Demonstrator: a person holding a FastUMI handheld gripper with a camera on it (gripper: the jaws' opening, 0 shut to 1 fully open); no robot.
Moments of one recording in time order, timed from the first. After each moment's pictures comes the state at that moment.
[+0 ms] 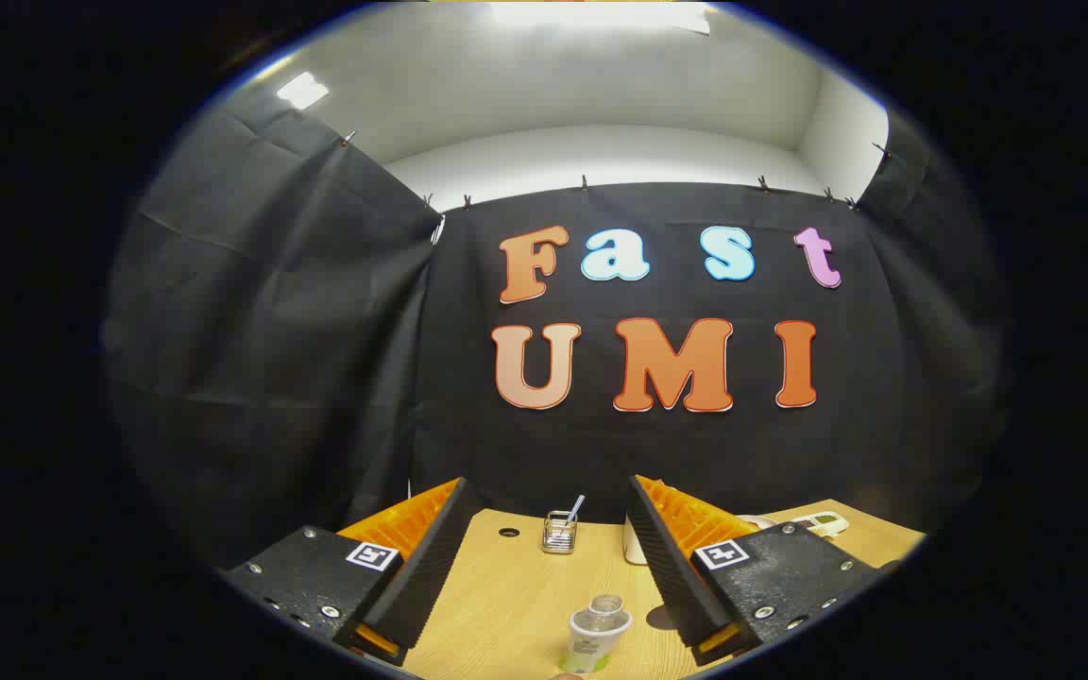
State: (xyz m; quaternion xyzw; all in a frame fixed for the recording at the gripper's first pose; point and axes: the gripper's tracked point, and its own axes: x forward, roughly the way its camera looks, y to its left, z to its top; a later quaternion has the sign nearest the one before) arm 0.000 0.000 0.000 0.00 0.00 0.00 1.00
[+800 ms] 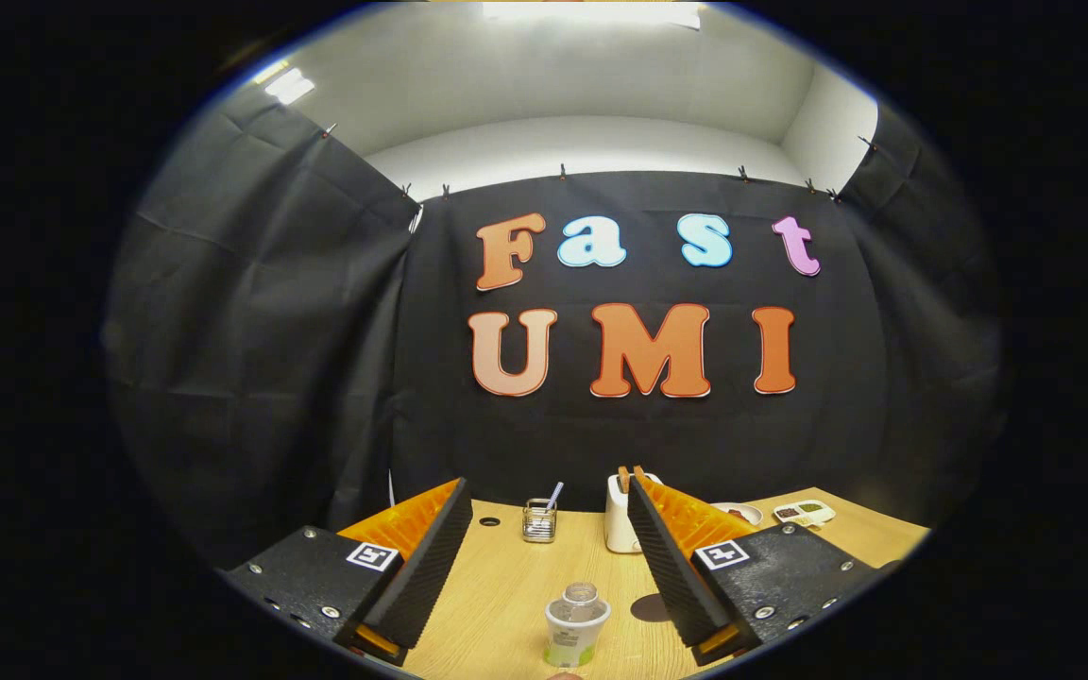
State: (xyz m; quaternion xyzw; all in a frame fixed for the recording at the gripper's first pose) arm -0.002 -0.024 -0.026 0.00 0.03 -0.03 1.00
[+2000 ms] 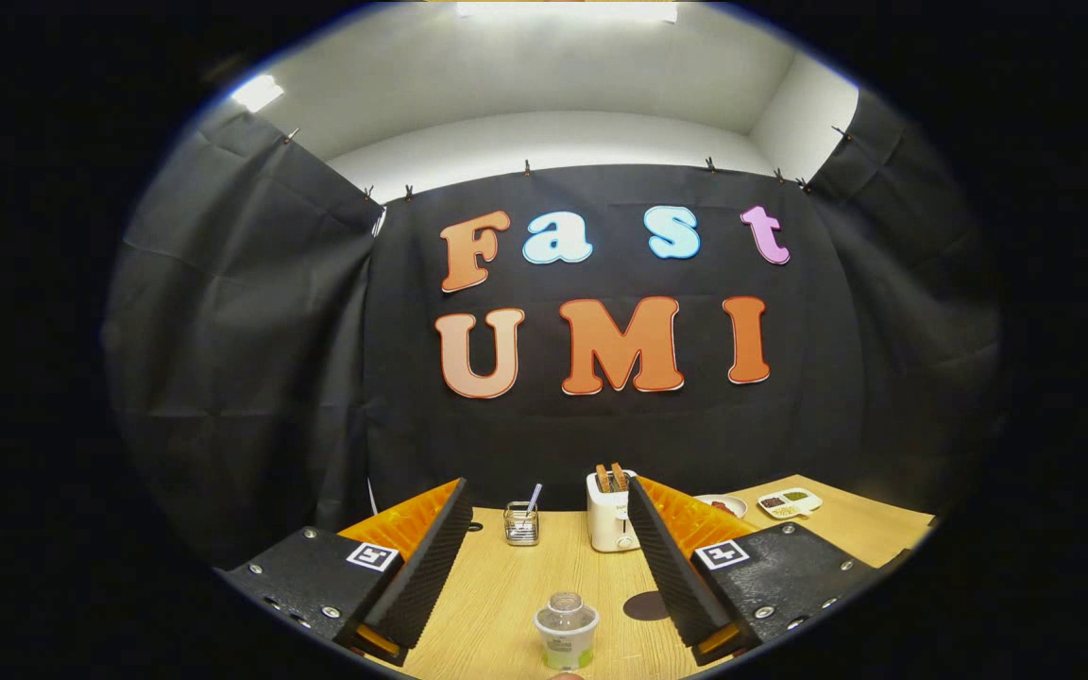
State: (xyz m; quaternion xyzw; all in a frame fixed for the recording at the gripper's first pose) arm 0.007 -0.040 -0.009 0.02 0.03 -0.07 1.00
